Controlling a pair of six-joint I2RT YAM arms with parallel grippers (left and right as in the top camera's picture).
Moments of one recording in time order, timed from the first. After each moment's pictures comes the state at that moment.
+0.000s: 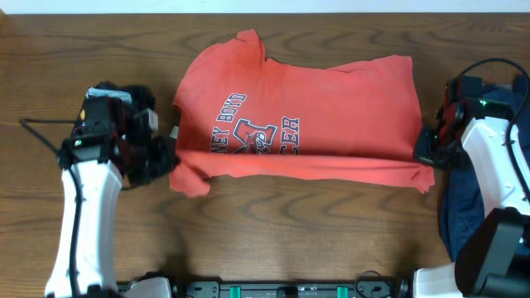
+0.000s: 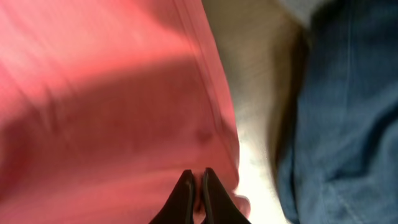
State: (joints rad) left arm 0.18 1.36 1.07 -1.00 0.43 -0.21; right arm -0.17 1.63 1.20 -1.05 0.07 0.25
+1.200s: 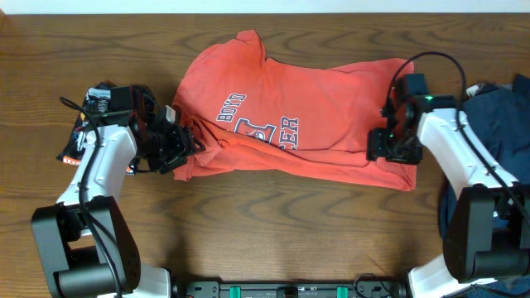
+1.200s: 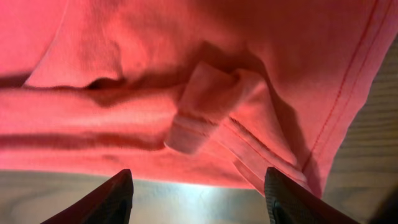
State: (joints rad) left arm 0.15 1.66 1.07 -0.87 0.54 -0.25; right arm 0.08 1.73 1.17 -0.97 -0.04 0.20
